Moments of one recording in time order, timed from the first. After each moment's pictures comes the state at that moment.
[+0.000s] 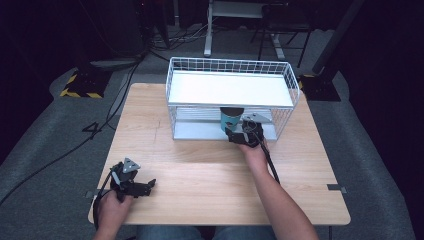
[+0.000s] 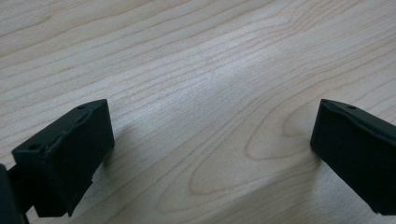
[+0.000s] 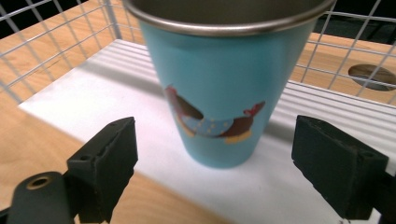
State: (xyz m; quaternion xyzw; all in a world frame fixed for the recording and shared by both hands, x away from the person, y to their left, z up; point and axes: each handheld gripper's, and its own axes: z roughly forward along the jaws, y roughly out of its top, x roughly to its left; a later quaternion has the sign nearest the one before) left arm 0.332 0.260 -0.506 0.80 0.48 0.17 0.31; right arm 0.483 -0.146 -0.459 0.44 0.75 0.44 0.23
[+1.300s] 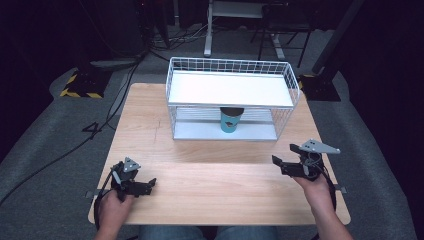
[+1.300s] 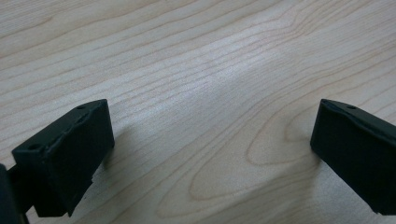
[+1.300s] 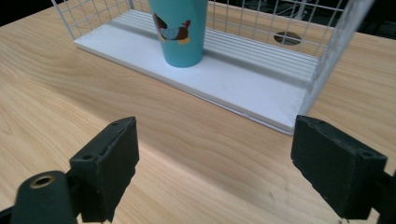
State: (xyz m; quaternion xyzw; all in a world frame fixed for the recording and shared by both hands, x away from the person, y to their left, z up) left arm 0.334 0.258 -0.506 0.80 0.48 0.17 0.31; right arm 0.361 -0.284 -0.415 0.42 0.77 0.43 0.22
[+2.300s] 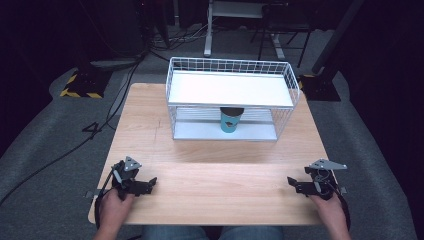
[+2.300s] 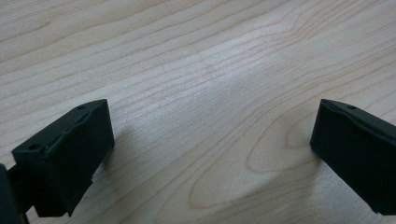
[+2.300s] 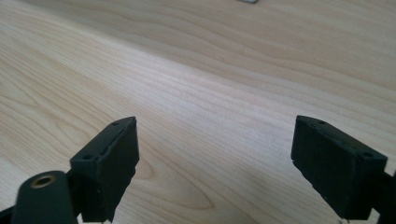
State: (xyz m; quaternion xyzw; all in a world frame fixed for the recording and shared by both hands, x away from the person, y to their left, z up) left arm 0.337 0.257 -0.506 0.80 0.48 0.17 0.31; right arm 0.343 -0.338 -0.477 0.47 0.80 0.33 0.18
